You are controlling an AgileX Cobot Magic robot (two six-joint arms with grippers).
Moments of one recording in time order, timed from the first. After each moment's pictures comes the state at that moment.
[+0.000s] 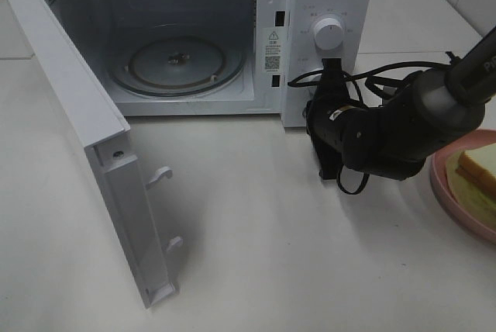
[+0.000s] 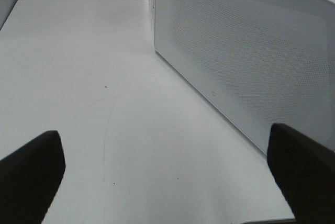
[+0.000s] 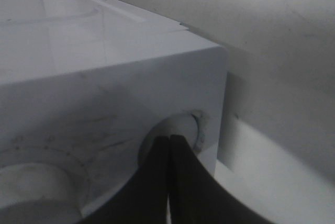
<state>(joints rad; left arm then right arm) 0.02 0.00 -0.50 -0.16 1.03 0.09 0.53 2.10 -0.88 0.67 -0.77 1.30</state>
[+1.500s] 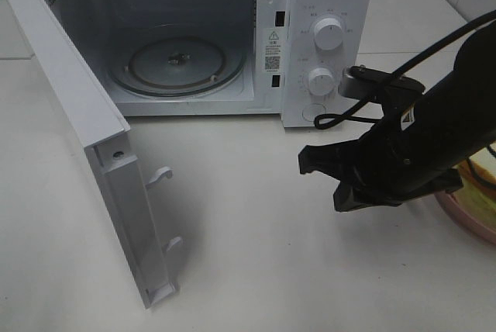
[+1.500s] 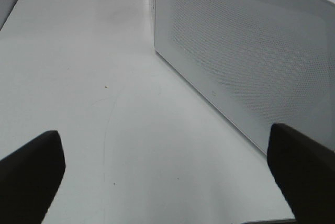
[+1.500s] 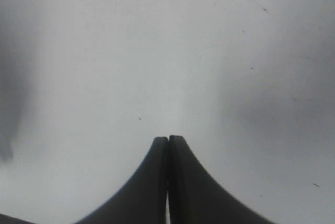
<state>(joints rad) 0.02 0.00 -0.50 -0.16 1.03 0.09 0.52 1.52 -0.73 0.26 0.41 0.29</state>
